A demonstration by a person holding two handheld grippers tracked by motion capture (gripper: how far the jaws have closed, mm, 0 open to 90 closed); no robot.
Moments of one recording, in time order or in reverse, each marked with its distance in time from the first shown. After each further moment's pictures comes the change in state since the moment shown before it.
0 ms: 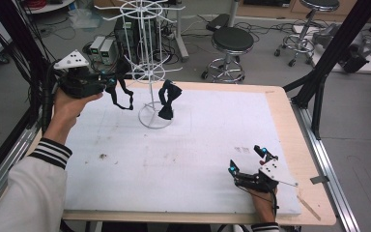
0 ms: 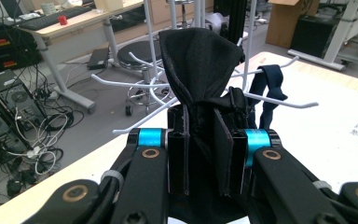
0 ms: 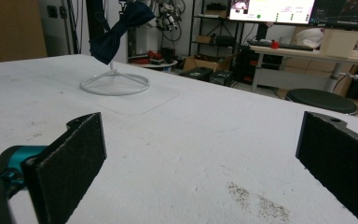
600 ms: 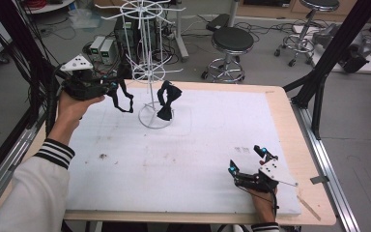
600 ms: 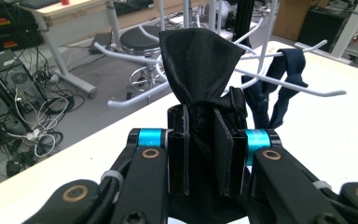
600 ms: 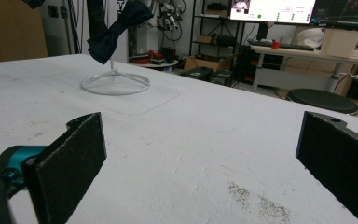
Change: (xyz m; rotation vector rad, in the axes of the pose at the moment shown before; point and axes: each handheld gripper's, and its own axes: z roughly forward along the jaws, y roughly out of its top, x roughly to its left) left arm 0.005 -0.015 0.010 0.059 0.025 -0.044; right arm 0.000 0.000 0.000 0.000 0.005 -0.001
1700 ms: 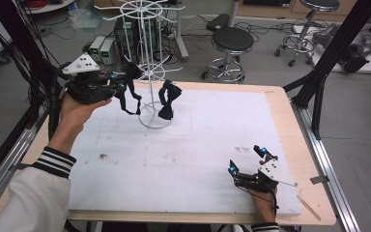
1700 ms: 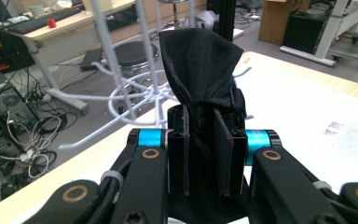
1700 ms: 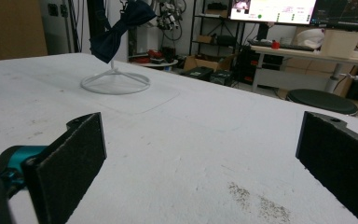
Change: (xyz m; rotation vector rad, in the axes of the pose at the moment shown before) left arm -0.053 0.030 -0.015 -0.039 -0.042 0.070; right arm 0.000 0.000 0.000 -0.001 0.000 -0.010
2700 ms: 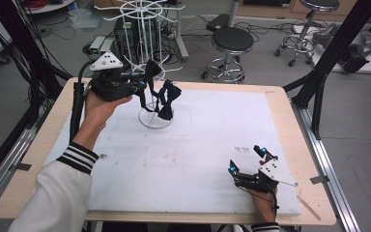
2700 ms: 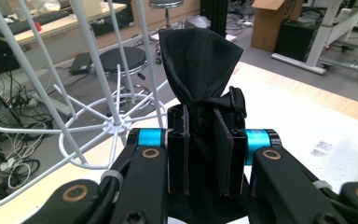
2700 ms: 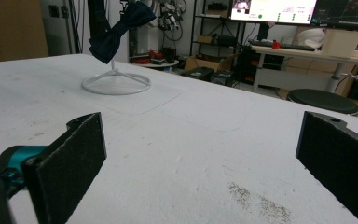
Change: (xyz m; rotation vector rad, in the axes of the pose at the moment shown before) left arm -0.021 0.011 0.038 -0.009 -0.004 -0.023; right arm 0.000 0.000 0.000 0.002 0.003 0.010
